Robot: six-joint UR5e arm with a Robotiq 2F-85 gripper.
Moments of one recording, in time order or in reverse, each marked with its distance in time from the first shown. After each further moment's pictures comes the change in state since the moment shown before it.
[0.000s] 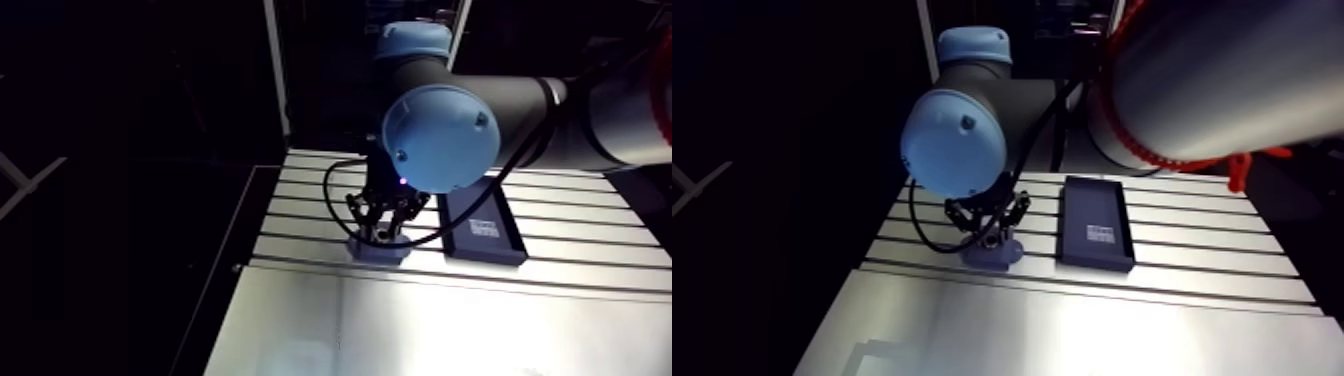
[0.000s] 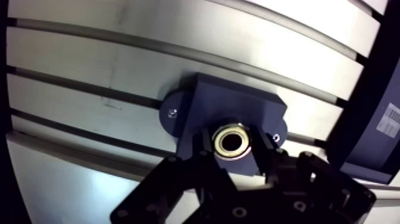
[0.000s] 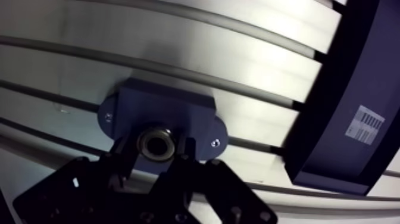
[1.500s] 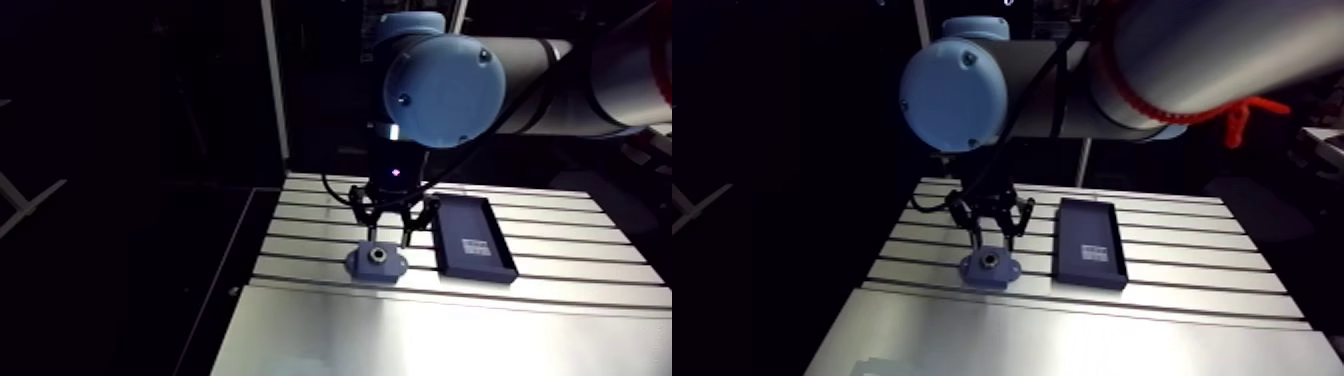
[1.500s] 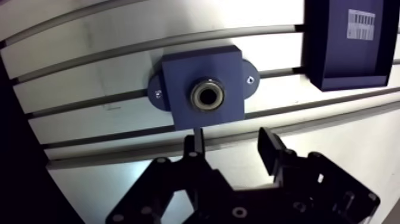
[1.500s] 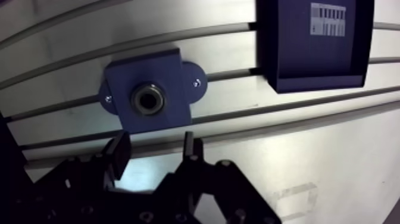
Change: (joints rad) arm -0.008 -0.085 -0.077 0.237 -0.025 0.401
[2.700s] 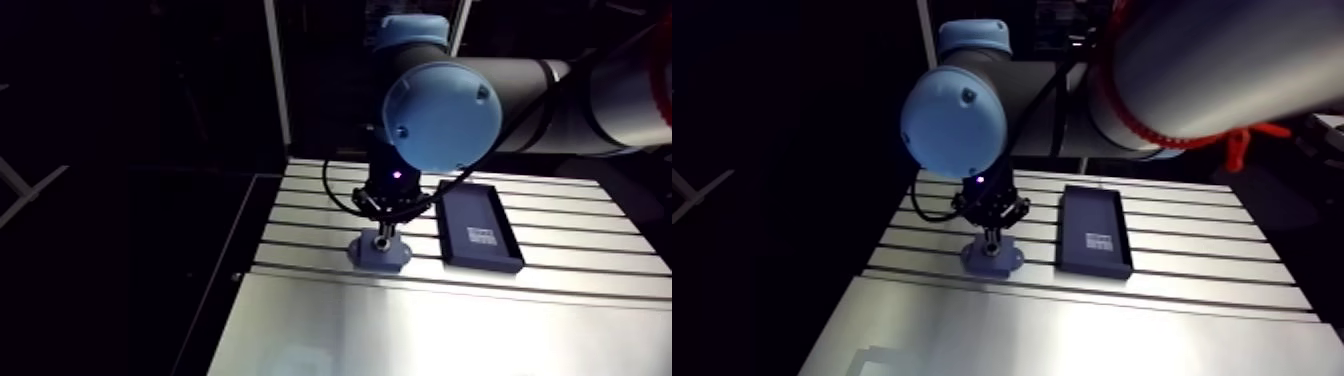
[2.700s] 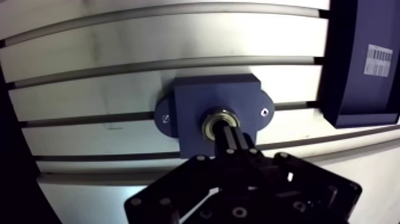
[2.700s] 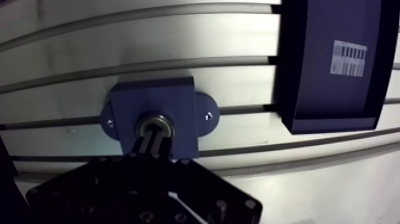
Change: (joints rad) arm 0.009 0.052 0.041 -0.156 0.000 -0.088
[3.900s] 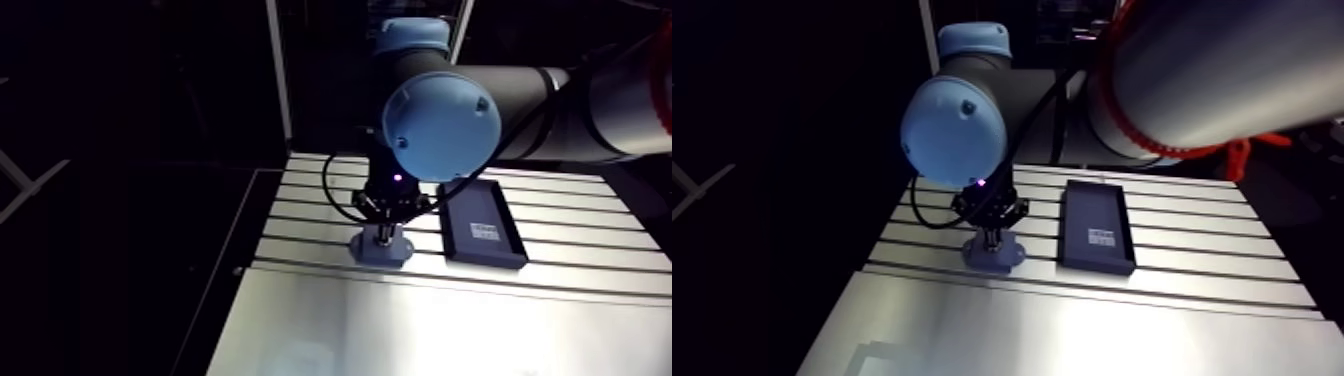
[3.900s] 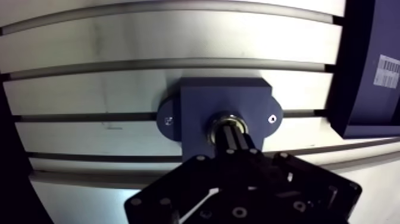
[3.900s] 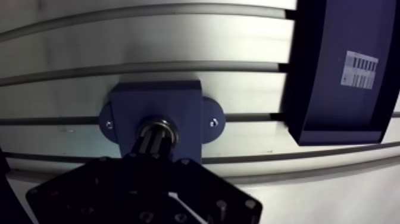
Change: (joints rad) arm 0.005 0.019 0.015 -0.036 0.004 -0.045
